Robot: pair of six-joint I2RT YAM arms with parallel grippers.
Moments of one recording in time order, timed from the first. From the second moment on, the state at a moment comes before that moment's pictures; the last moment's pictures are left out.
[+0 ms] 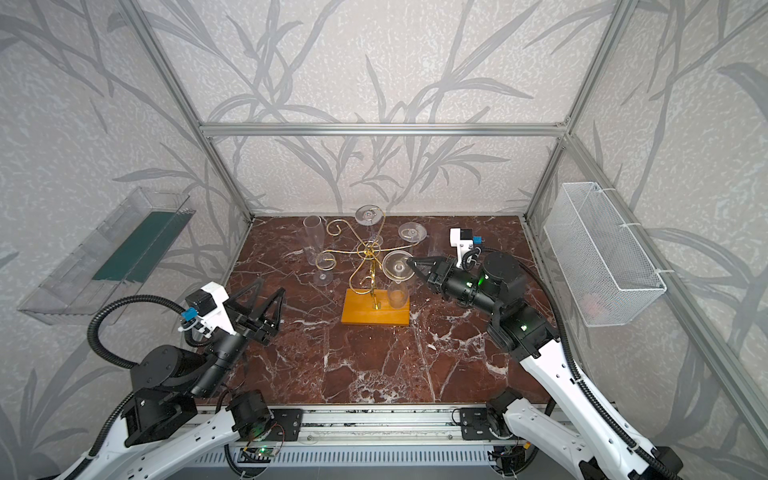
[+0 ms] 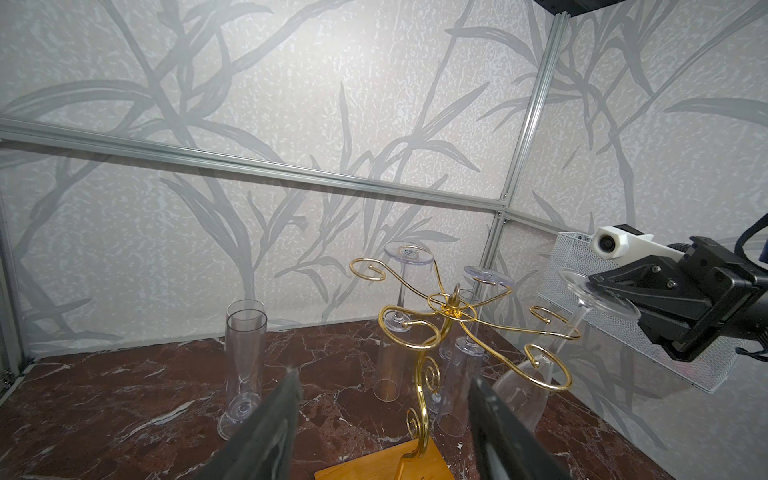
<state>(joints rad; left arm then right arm) -0.92 0.29 0.72 -0.24 -0.49 -0.13 0.55 0.91 1.02 -0.19 -0.45 1.24</state>
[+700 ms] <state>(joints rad) -0.92 0.19 0.70 -0.30 -0.53 -0.13 0.51 1.10 1.22 -0.24 -0.42 1.26</state>
